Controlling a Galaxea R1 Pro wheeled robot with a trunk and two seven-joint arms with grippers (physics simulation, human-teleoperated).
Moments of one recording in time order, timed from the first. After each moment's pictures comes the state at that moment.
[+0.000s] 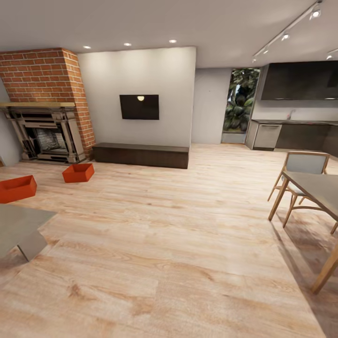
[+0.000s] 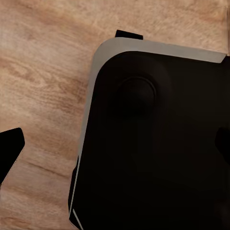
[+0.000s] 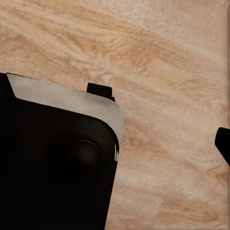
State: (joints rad) left arm 0.00 0.03 0.02 -0.11 0.19 -0.04 0.01; right arm -0.13 -0.01 0.71 0.03 -0.48 -0.18 -0.08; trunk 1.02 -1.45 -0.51
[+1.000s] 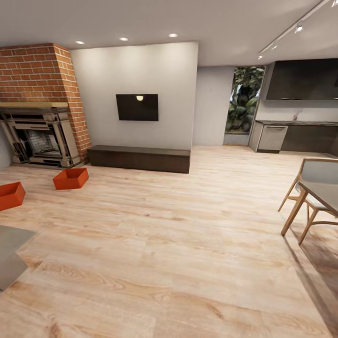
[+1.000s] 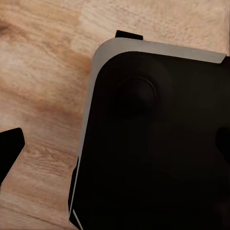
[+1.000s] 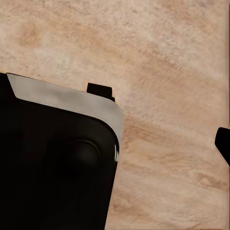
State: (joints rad) left arm 0.00 0.03 0.02 -0.11 0.19 -0.05 0.01; right arm -0.13 -0.01 0.71 0.03 -0.48 -0.18 -0.08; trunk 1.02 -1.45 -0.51
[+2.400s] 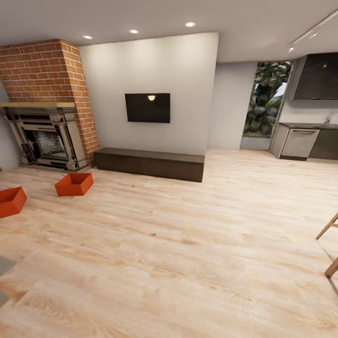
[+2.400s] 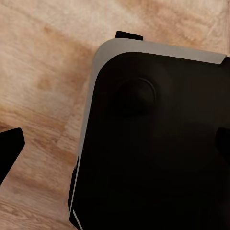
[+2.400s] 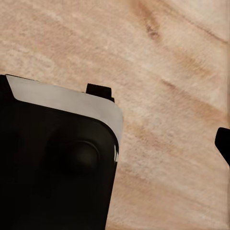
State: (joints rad) left arm 0.00 0.03 0.02 -0.11 0.19 -0.05 0.01; right arm -0.13 -0.01 0.71 0.03 -0.49 -0.18 -0.09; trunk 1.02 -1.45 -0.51
